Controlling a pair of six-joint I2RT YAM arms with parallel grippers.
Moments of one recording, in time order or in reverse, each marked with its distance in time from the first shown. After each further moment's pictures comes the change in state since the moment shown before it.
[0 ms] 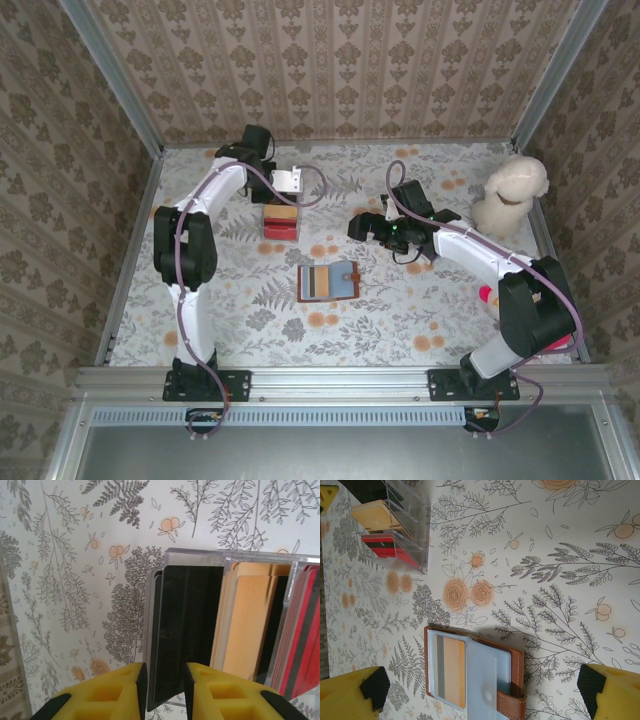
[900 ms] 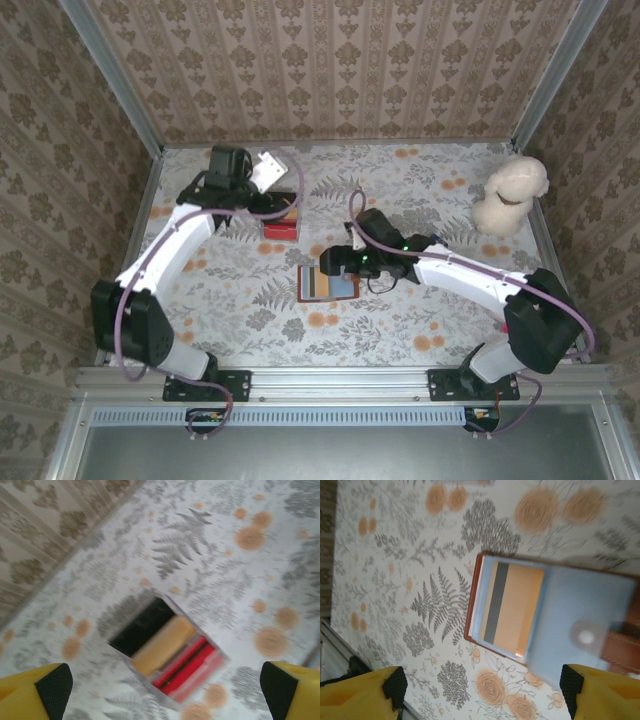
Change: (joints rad) left arm -0.058 -0.655 -0.587 0.328 0.061 -0.833; right arm 0.328 -0.044 -0.066 0.057 0.093 0.098
